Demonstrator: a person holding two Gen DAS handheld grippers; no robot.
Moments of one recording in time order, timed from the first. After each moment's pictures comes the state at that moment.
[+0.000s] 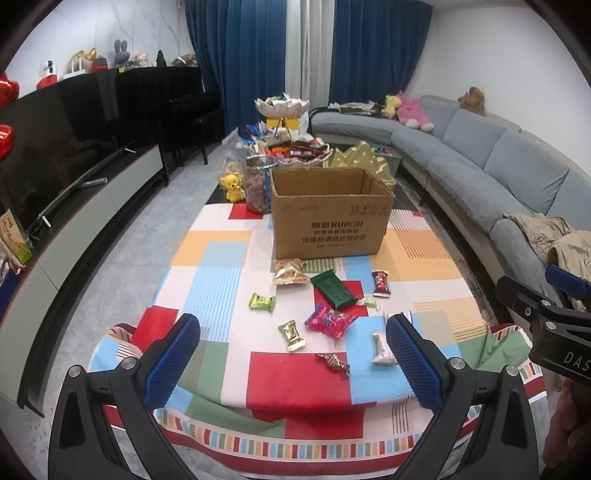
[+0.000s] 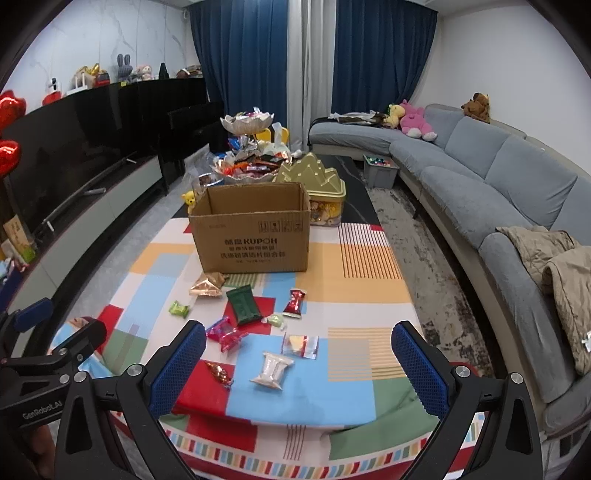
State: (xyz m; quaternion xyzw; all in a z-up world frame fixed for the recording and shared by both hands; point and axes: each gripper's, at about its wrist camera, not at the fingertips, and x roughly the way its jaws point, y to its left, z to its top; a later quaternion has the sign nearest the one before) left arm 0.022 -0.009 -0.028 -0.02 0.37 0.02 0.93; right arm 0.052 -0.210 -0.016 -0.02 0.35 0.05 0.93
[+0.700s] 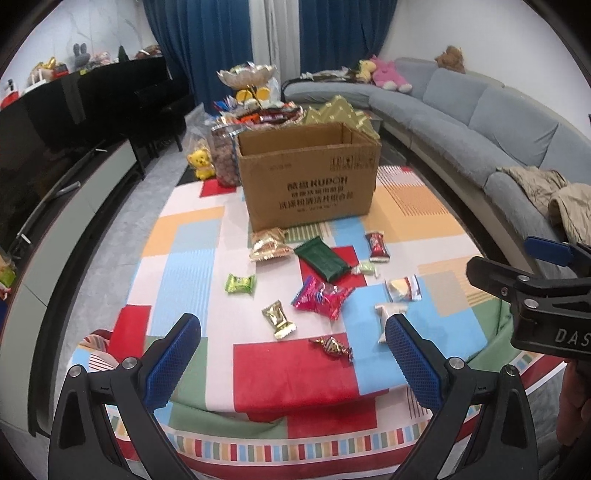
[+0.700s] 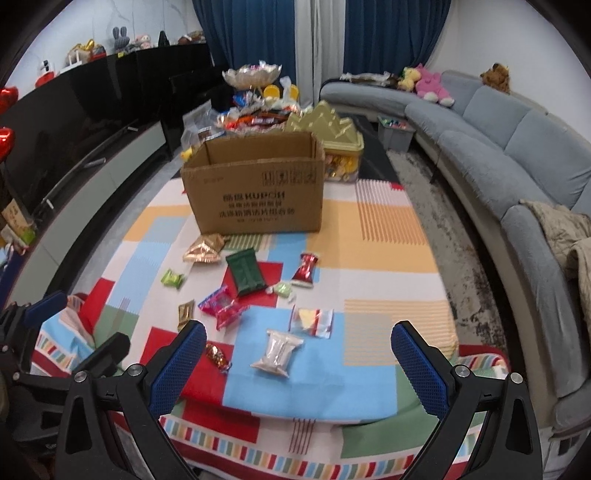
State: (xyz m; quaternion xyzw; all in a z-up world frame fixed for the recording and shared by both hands) left arm 0.061 -0.026 -0.078 0.03 0.42 -0.03 0.91; right arm 0.099 -0.200 -0.073 -0.02 0.44 0.08 0.89
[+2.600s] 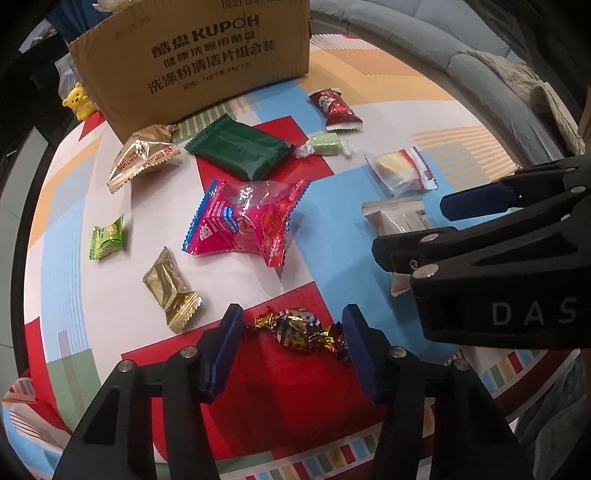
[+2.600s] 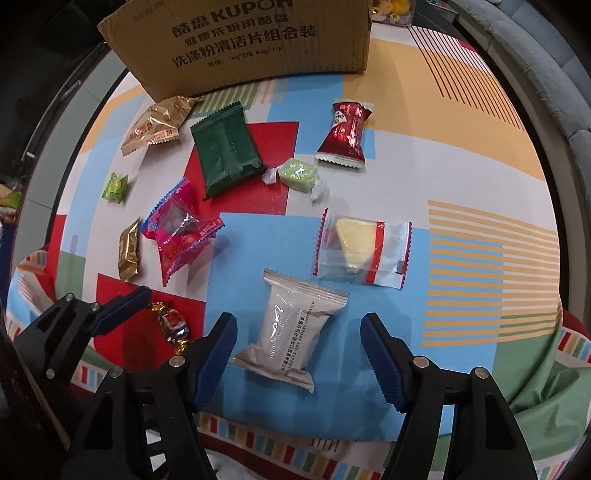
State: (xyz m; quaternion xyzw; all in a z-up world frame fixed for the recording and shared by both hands) left arm 0.138 -0.069 -0.231 0.11 0.57 -0.15 0.80; right arm 0.196 -0.164 -0.234 0.00 0.65 0.11 0.75
